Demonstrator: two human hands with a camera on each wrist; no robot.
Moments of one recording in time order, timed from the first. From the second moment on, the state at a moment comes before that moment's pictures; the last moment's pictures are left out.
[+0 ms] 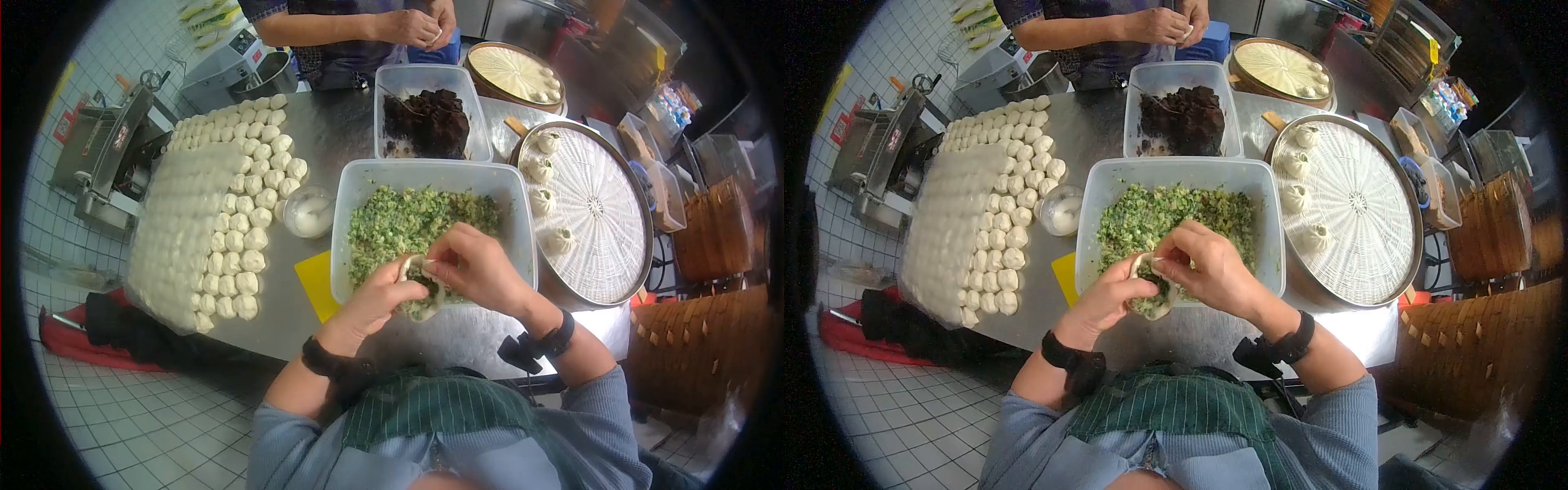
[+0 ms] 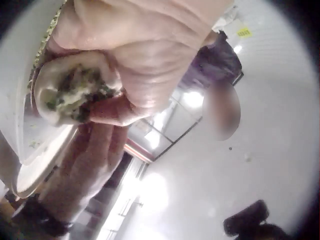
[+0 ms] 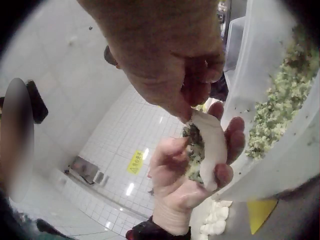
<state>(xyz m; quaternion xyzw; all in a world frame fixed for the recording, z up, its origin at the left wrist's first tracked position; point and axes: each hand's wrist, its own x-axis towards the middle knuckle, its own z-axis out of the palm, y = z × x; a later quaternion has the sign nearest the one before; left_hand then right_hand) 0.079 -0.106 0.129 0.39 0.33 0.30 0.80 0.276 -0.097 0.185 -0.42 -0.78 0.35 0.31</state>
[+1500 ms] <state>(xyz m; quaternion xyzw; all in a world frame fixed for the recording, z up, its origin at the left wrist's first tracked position) 0.071 -0.113 0.143 0.31 0.36 0.36 0.81 0.270 -0.097 0.168 -0.48 -0.68 0.44 0.34</state>
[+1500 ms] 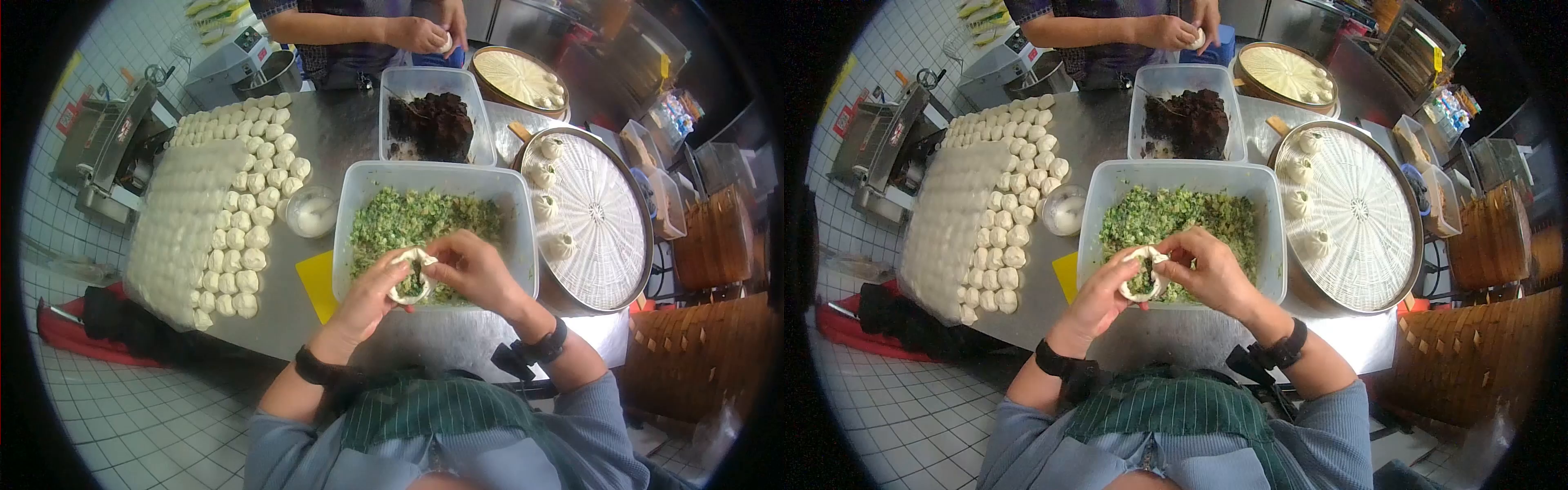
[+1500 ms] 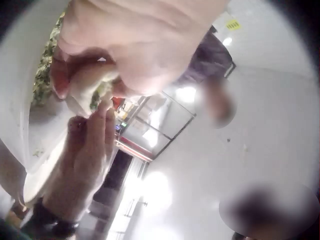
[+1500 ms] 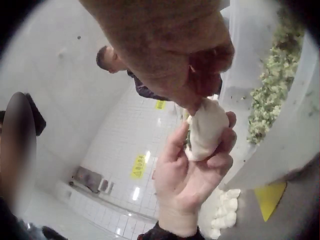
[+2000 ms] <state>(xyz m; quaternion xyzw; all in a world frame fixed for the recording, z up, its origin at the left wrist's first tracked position) 0.070 -0.112 0.154 0.32 0.36 0.39 0.79 0.269 -0.098 0.172 -0.48 -0.66 0.45 0.35</state>
